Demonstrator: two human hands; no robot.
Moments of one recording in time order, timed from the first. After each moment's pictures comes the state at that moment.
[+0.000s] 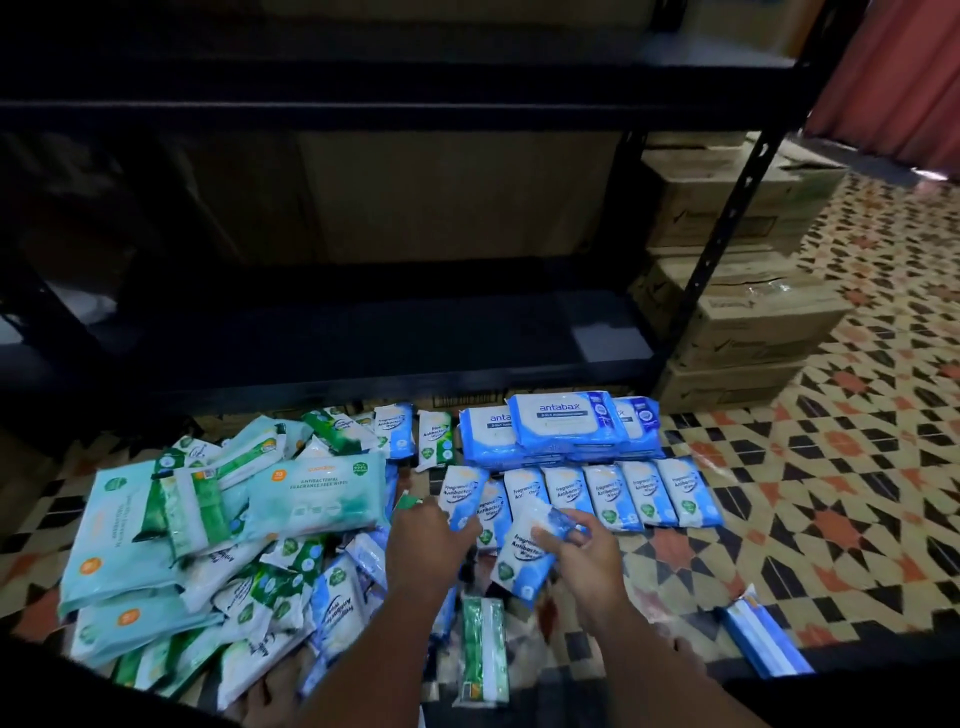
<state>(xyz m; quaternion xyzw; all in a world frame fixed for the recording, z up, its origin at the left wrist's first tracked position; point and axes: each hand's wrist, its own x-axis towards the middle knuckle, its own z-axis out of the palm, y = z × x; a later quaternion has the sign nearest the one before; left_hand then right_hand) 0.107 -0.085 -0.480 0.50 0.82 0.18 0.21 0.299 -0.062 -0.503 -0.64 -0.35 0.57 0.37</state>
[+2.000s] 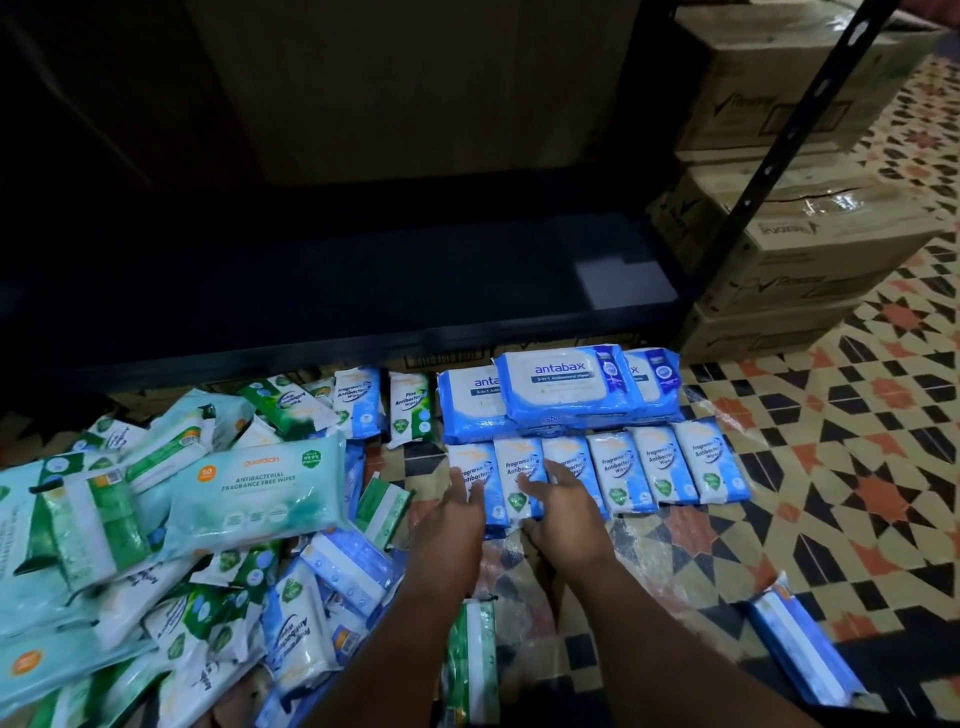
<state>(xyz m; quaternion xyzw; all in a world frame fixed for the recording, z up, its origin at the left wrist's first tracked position) 0.138 -0.032 -0.553 0.67 0.72 -0.11 0.16 0.296 0.013 -0.555 -0.61 -0.73 0.29 0.04</state>
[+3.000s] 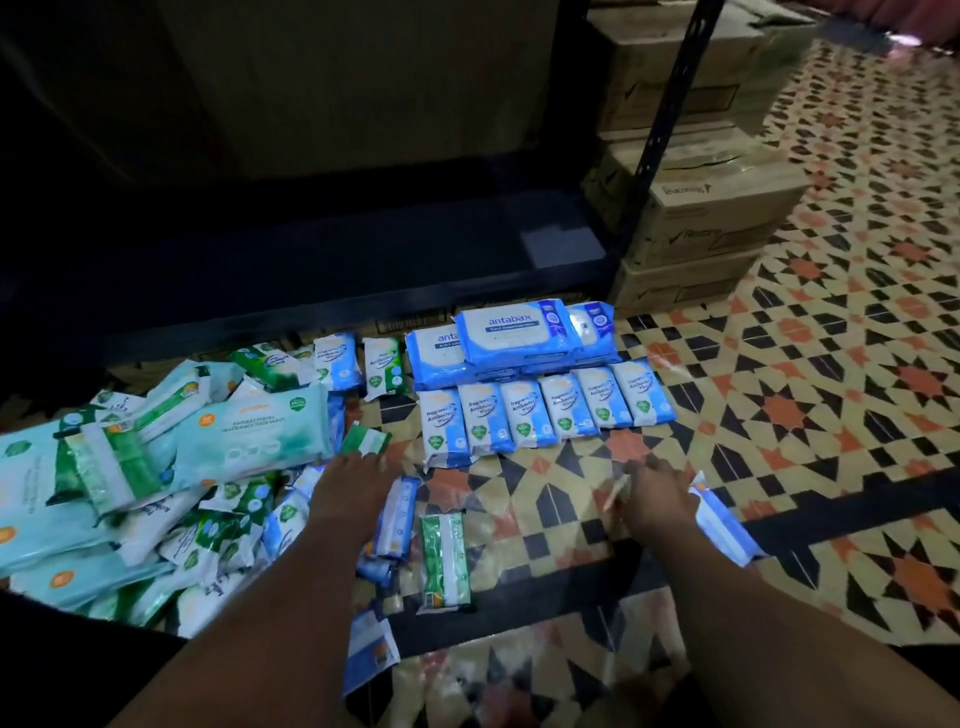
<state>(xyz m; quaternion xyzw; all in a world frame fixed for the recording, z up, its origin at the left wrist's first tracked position) 0.070 -0.090 -0.526 0.73 0.62 -0.27 0.01 0.437 -0.060 -0.524 -0.77 -0.60 0.20 -0.10</state>
